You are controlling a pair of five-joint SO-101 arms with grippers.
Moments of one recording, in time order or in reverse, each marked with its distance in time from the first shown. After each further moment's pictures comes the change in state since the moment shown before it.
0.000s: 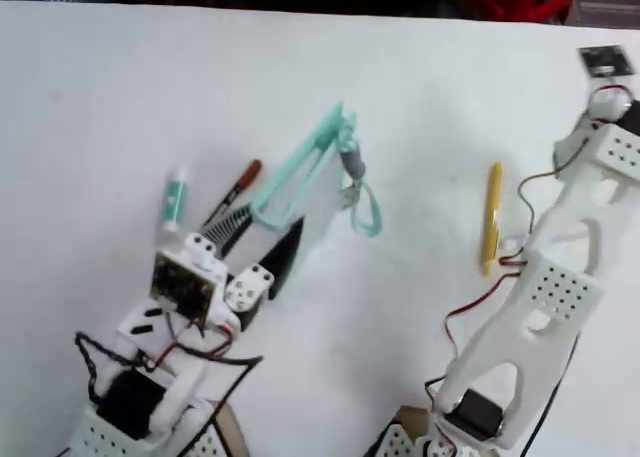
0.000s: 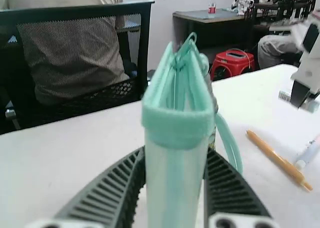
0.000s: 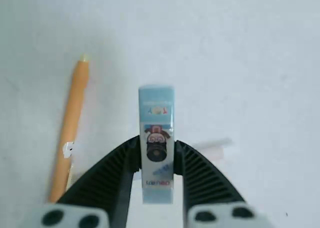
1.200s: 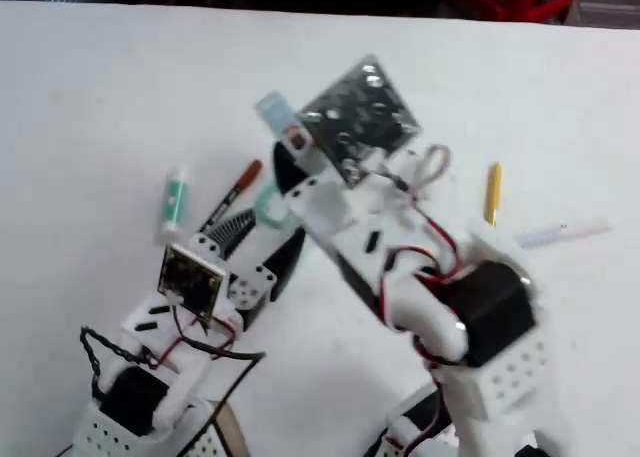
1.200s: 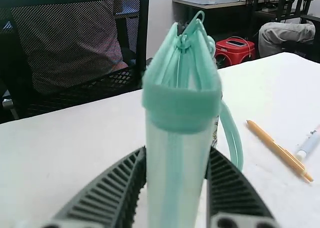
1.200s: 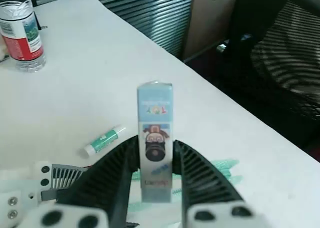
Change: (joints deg) left arm -0.1 0.2 0.5 0.2 0.0; right arm -67.2 -91.1 72.3 -25.8 -20.6
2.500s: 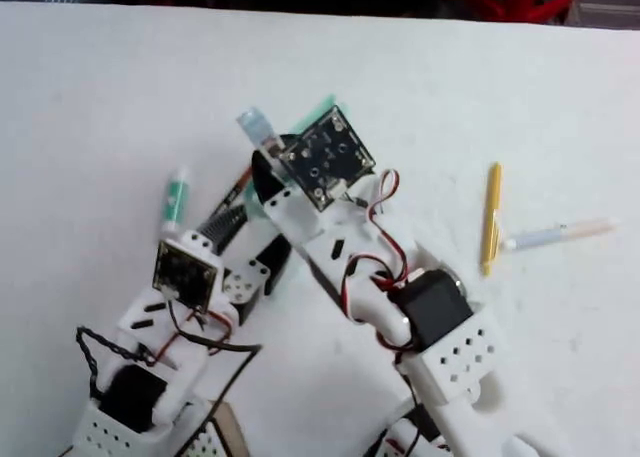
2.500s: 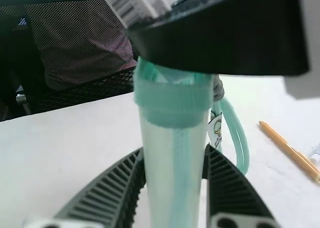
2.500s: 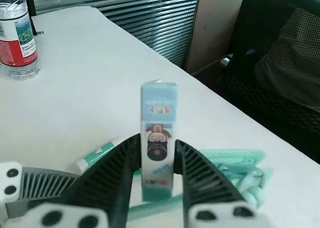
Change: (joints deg) left arm -2.4 0.5 0.1 -0.3 0.1; right arm -0.1 -7.9 33.1 -27.7 -0.3
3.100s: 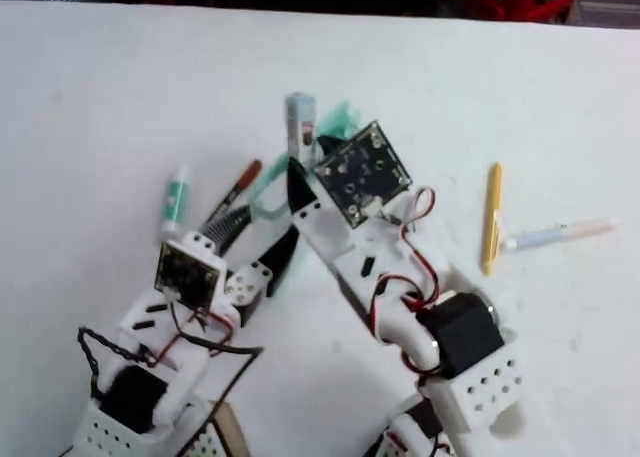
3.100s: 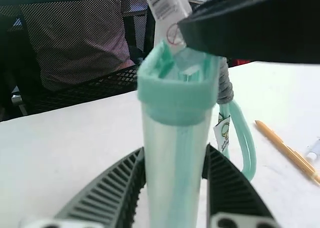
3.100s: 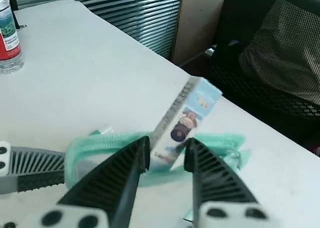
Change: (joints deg) left arm 0.4 0.0 0.1 0.0 0.0; right arm 4.5 -8.7 1.3 6.5 0.1
